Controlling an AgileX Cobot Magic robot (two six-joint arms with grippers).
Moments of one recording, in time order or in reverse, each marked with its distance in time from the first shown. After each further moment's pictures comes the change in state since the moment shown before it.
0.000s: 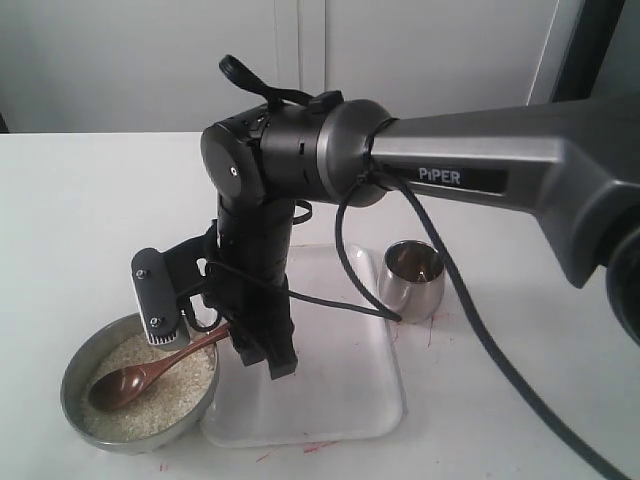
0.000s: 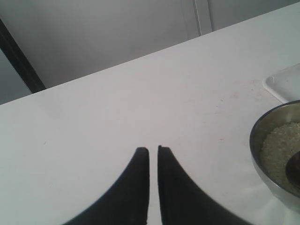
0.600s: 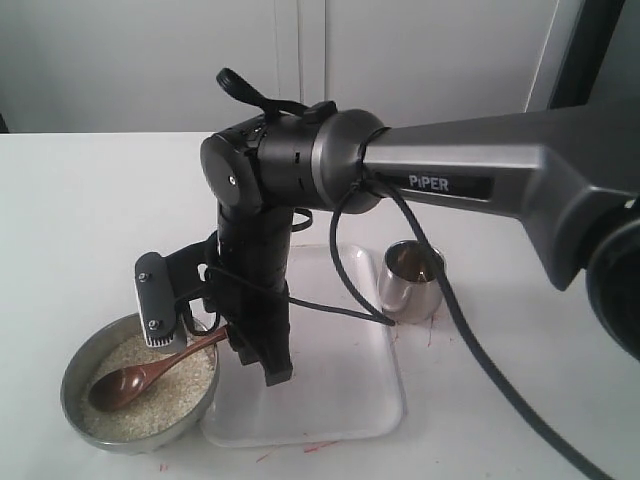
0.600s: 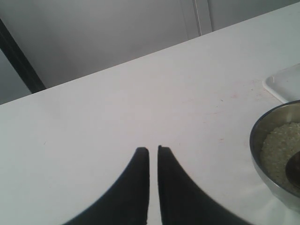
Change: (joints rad) left arm 0.000 0.000 0.000 0.000 0.000 0.000; right arm 0.000 0.020 0.000 0.000 -0.005 0.055
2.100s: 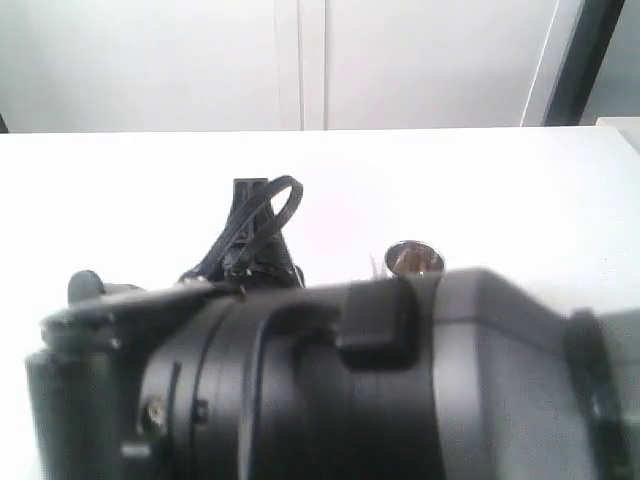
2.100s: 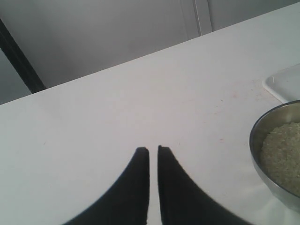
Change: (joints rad) left arm 0.000 0.000 0.000 0.000 0.000 0.000; right arm 0.515 -0.392 0.367 -0.975 0.218 1.291
